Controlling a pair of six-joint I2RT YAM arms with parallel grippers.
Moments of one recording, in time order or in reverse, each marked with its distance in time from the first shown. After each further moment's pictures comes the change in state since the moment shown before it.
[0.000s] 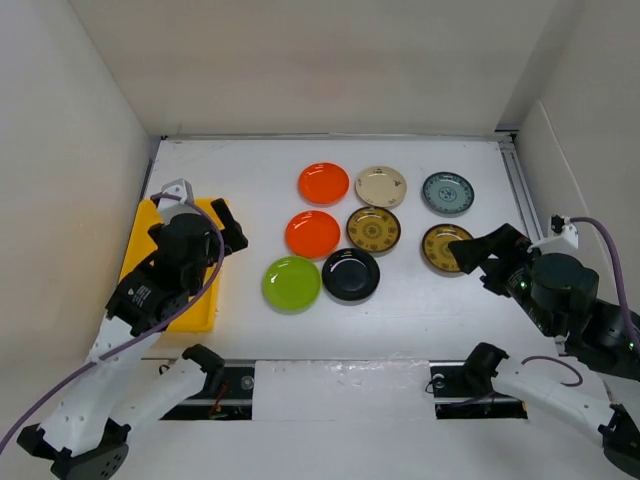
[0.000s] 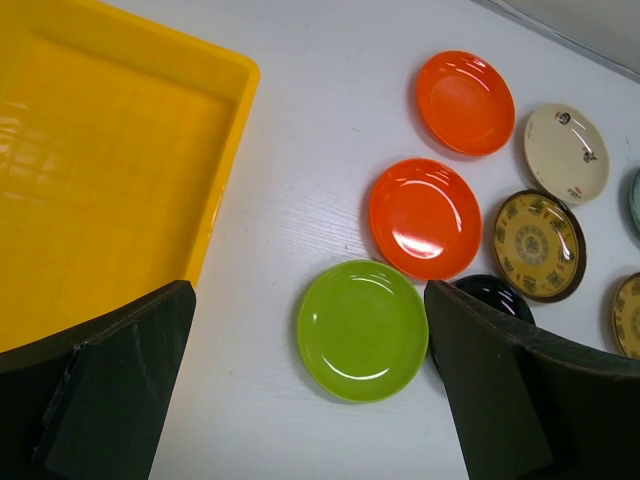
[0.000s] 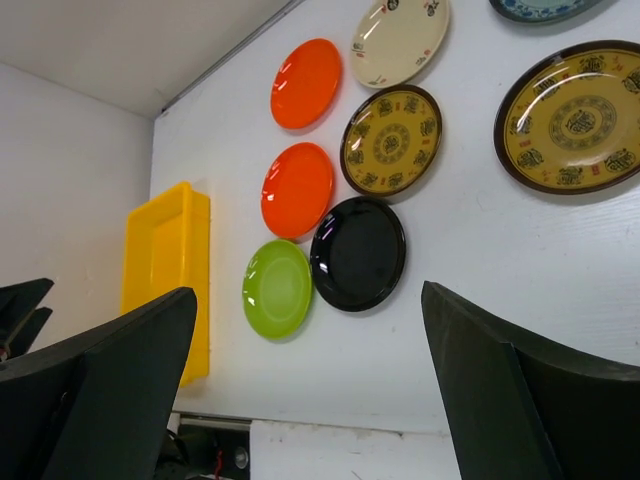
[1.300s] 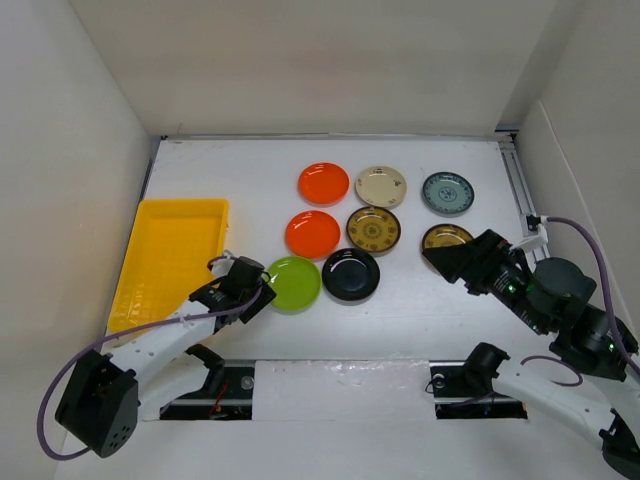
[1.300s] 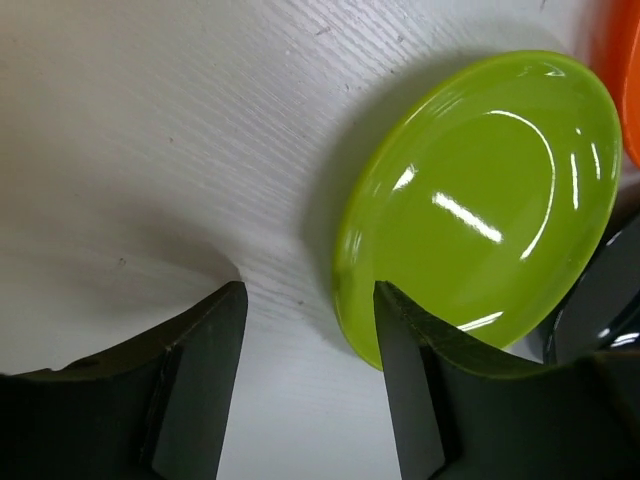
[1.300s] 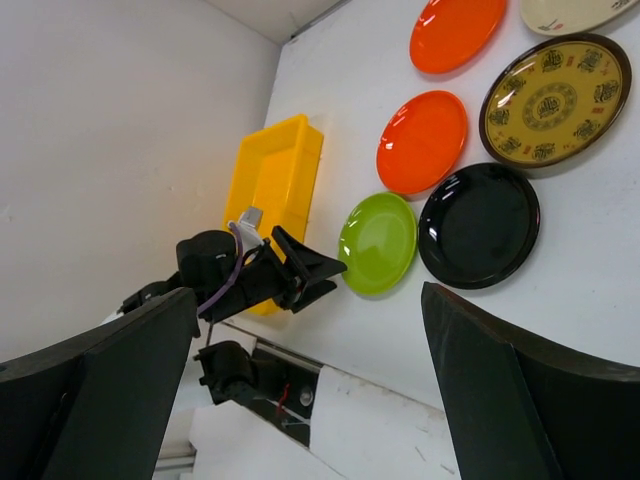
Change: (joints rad) left arm -0.013 0.180 -0.711 0.414 0.338 -0.562; right arm 0.000 -0.062 -0.141 0.274 -0.278 -0.035
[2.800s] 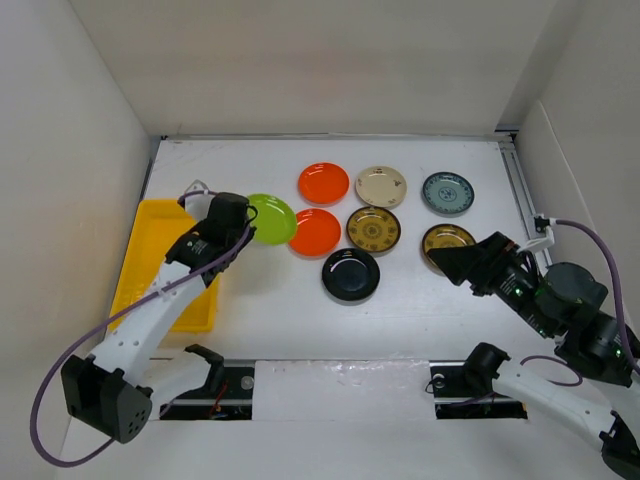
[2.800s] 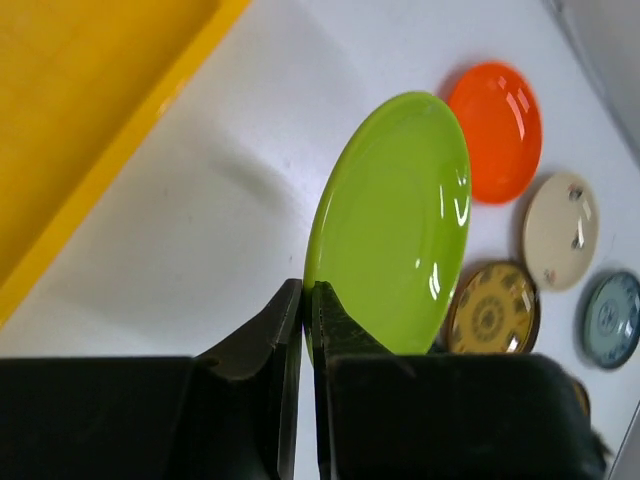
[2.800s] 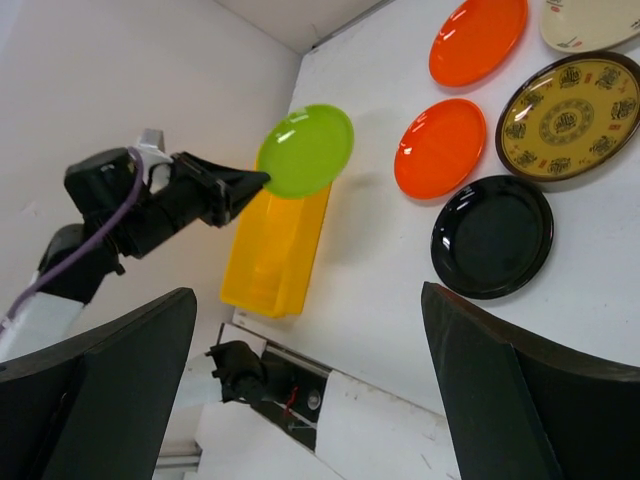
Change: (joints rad) left arm 0.111 0.092 0.519 -0.178 -0.247 0.119; right arm 0.000 -0.034 0.002 0.022 -0.013 -0.016
